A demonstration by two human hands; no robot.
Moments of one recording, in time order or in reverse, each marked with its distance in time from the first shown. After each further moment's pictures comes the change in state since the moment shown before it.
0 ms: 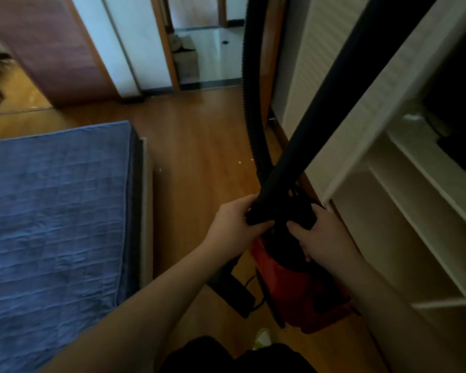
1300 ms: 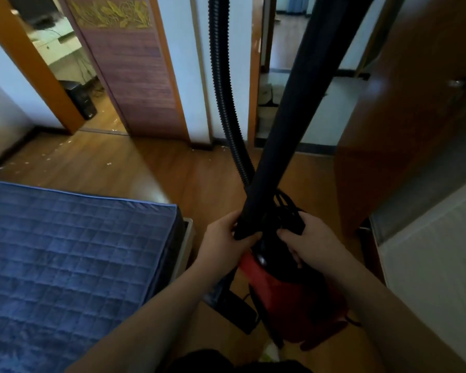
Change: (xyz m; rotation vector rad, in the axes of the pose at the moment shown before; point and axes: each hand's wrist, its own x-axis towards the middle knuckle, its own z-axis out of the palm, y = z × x) left_hand 0.567 -0.185 -0.363 -0.066 0.468 -0.255; right_hand 0.702 -0.331 0.130 -0.140 -0.460 -0.207
